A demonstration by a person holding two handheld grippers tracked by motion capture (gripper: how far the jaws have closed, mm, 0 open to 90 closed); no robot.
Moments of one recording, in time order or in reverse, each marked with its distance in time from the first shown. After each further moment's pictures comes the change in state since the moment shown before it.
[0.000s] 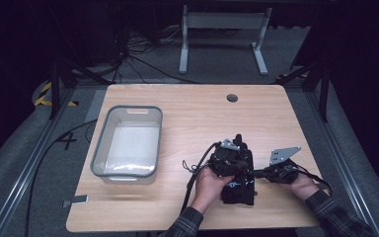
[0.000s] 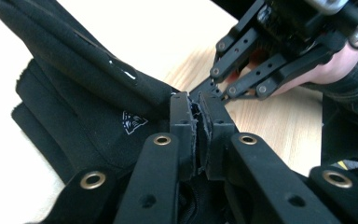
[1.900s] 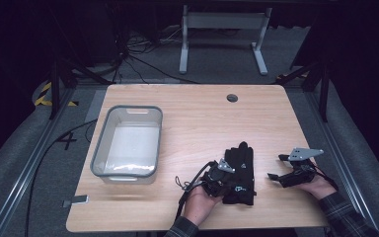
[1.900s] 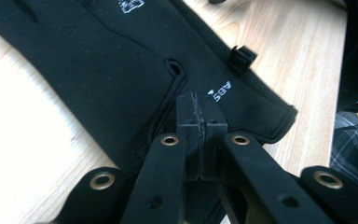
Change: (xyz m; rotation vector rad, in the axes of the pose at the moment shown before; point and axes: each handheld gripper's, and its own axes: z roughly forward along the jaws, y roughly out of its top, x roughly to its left) left arm -0.014 -0.049 -0.011 0.140 0.070 0.063; right arm -0.026 -0.045 -0.027 -0.061 -0.244 0.143
